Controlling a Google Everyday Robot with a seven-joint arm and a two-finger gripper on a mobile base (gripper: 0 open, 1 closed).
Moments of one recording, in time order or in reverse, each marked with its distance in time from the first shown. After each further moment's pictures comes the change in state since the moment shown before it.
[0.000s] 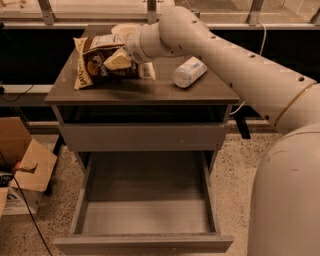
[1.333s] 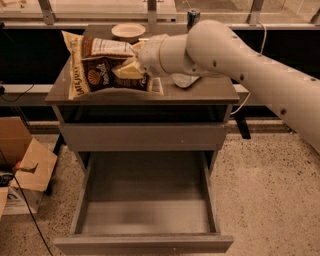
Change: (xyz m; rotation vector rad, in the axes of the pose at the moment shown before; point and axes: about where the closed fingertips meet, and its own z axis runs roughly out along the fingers) arm -0.006 0.050 -0.082 0.010 -0.098 -0.012
